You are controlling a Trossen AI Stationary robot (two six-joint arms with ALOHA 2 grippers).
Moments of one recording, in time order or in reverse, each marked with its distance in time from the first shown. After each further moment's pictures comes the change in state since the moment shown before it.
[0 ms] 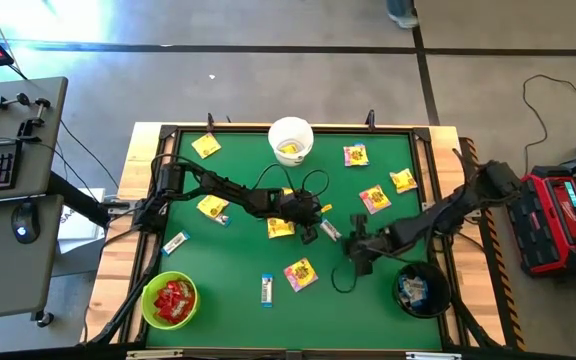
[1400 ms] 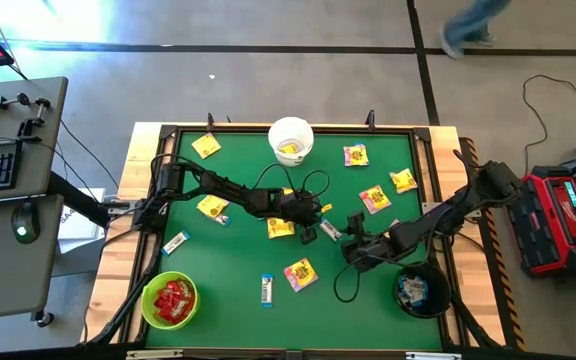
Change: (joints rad) left arm -0.003 0.000 0.000 -0.019 0.008 0.026; right arm 0.051 0.002 0.058 -0.069 0.251 -0.252
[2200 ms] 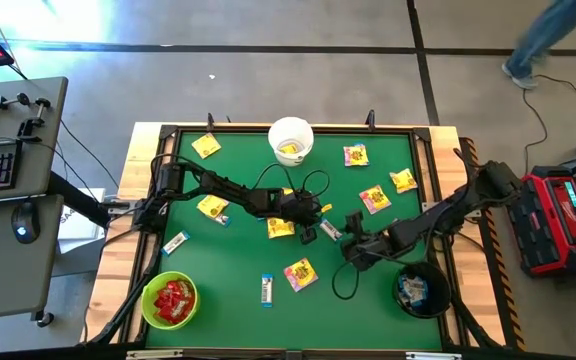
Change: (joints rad) left arm 0.000 0.000 0.000 0.004 0.001 0.000; right arm -0.030 -0.001 0.000 0.000 -0.047 -0.043
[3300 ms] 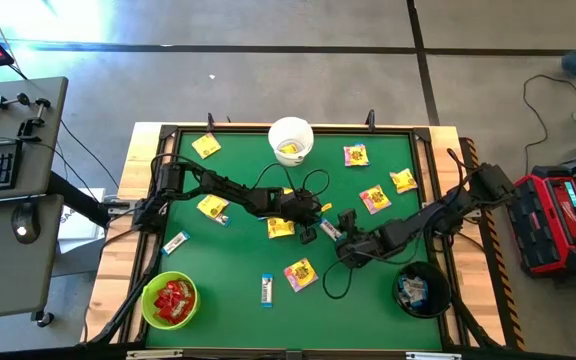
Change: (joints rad) left arm 0.000 0.001 0.000 0.002 0.017 0.000; right arm -0.031 0.071 0.097 -0.083 0.018 -0.105
